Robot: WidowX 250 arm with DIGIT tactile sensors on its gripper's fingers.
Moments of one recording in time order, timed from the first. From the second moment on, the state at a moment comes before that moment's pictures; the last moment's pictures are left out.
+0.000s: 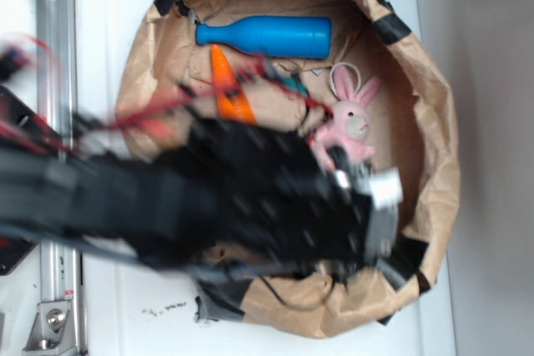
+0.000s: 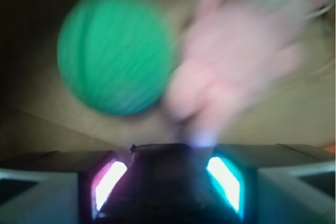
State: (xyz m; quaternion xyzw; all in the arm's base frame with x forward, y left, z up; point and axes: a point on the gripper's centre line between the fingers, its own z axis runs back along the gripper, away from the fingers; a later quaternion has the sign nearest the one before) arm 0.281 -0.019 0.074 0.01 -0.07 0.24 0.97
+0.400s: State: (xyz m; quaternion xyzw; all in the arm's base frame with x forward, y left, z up) arm 0.268 0.050 0.160 -0.01 -0.18 0.18 0.97
